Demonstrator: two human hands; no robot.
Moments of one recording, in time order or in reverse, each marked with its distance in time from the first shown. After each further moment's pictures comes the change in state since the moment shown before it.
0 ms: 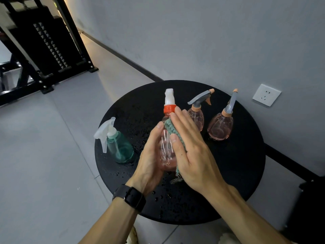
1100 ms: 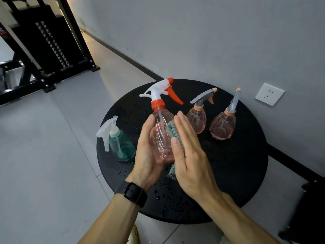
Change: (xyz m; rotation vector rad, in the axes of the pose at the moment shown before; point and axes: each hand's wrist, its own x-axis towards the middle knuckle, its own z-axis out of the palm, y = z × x) left_hand 0.001 0.011 -0.002 -0.147 0.044 0.058; right_hand -0.012 -0.005 0.018 0.144 0.050 0.078
